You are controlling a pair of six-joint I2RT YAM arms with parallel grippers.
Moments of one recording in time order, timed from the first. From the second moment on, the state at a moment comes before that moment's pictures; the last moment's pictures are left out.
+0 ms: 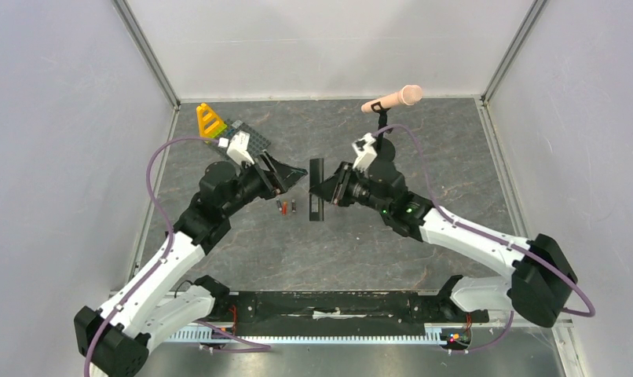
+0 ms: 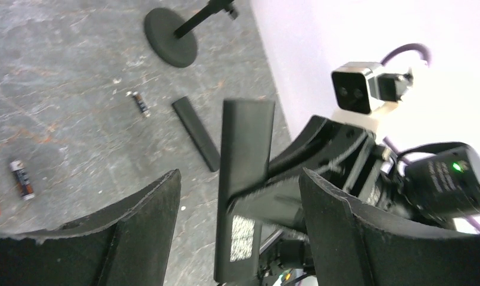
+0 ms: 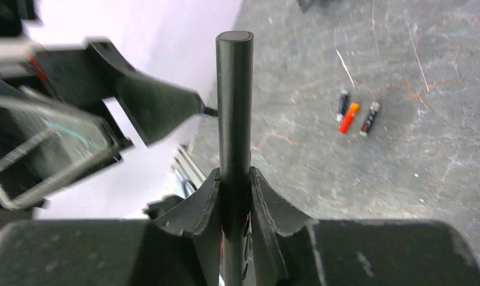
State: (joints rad) left arm -0.52 0.90 0.78 -0.09 0.20 -0.85; right arm 0.83 1.29 0.84 0.19 -0.14 0.87
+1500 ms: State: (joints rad) left arm -0.64 0.86 0.65 0.25 0.38 -1.05; right arm 0.78 0.95 0.58 0.58 0.12 1.18
